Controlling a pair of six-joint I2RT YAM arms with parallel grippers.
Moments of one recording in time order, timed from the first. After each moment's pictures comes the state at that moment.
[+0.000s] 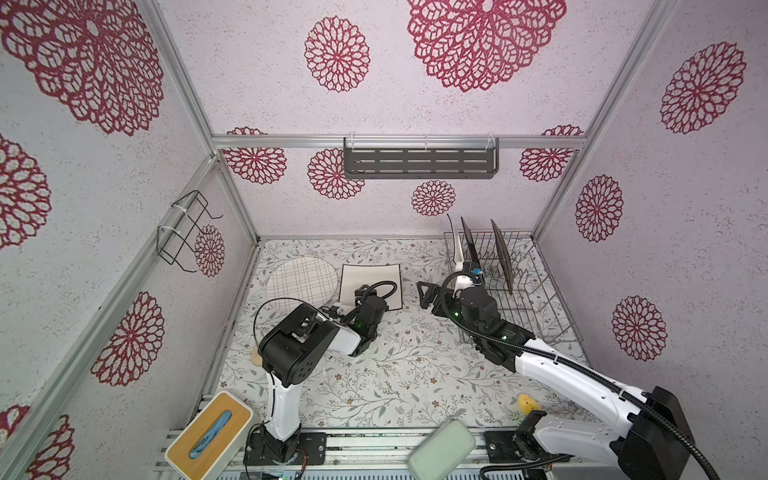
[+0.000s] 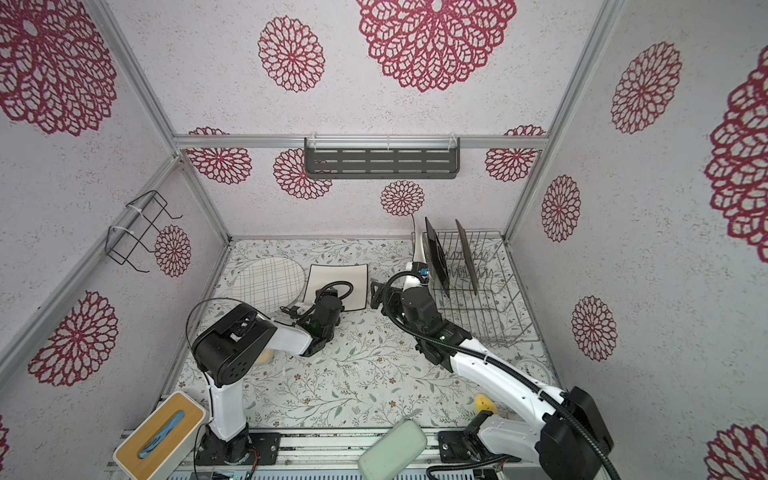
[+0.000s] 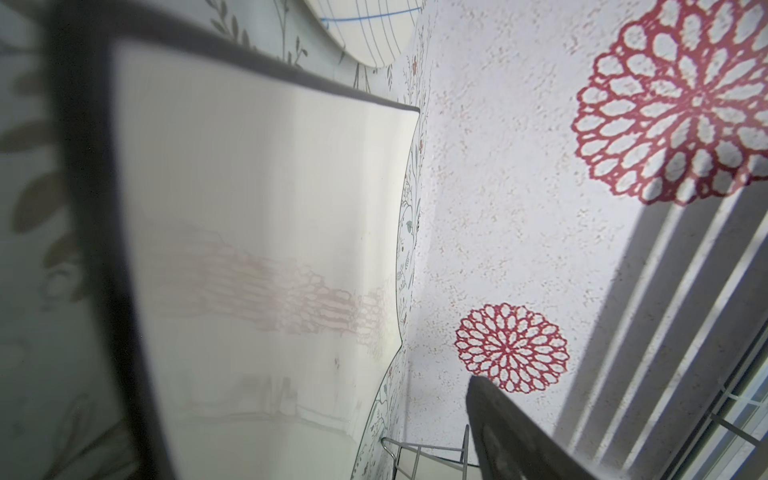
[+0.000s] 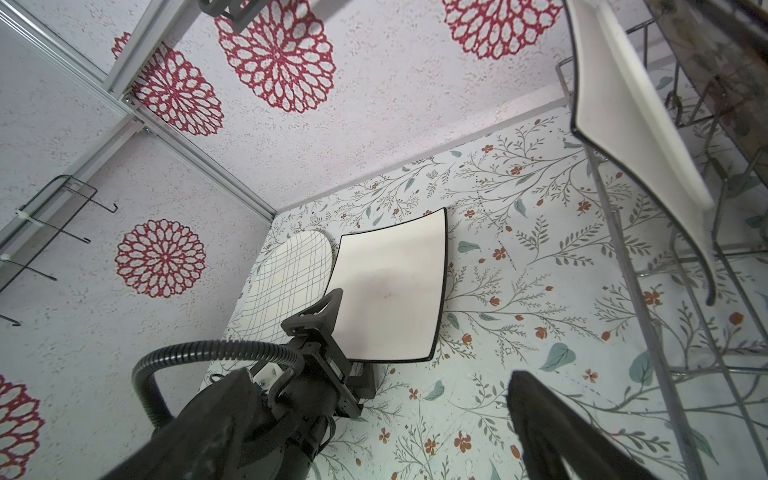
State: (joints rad) left arm -0.65 1.97 0.82 0.64 -0.66 -1.90; right arm 0.74 1.17 0.82 0.02 0.26 0.73
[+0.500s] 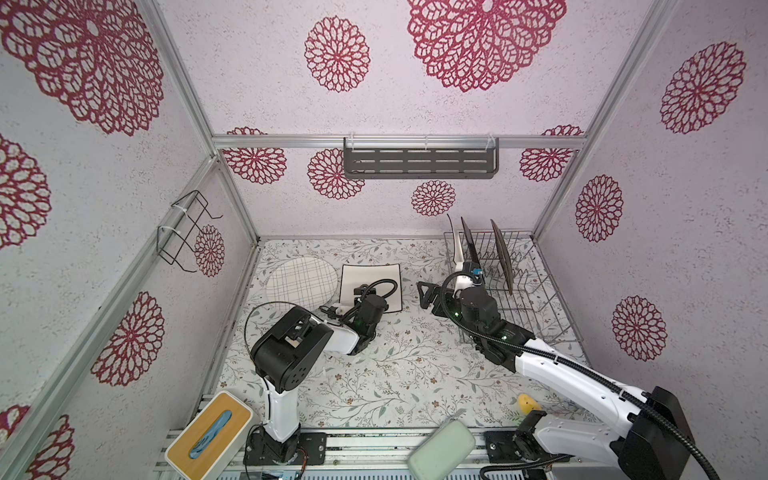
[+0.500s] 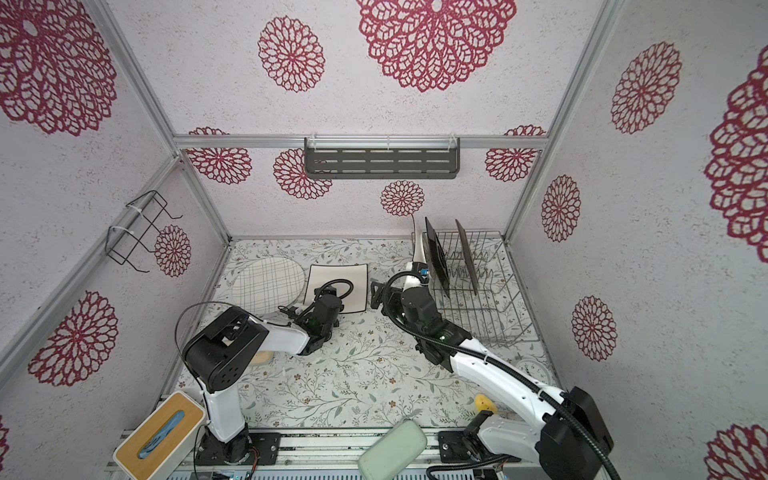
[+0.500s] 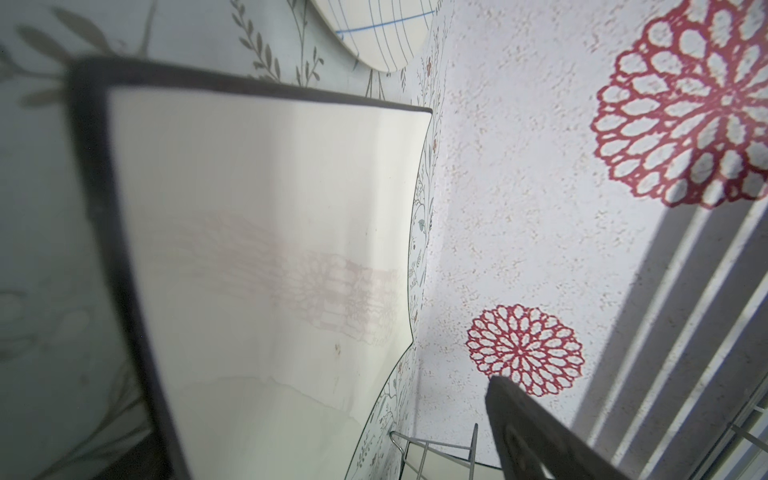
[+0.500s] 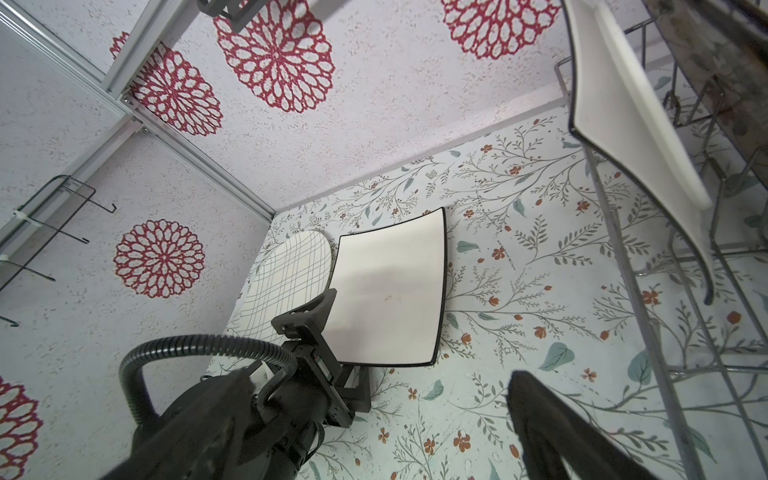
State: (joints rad) left arm -0.65 1.90 0.82 0.50 -0.64 -1.93; right arm 0.74 1.17 0.82 0.02 0.26 0.73
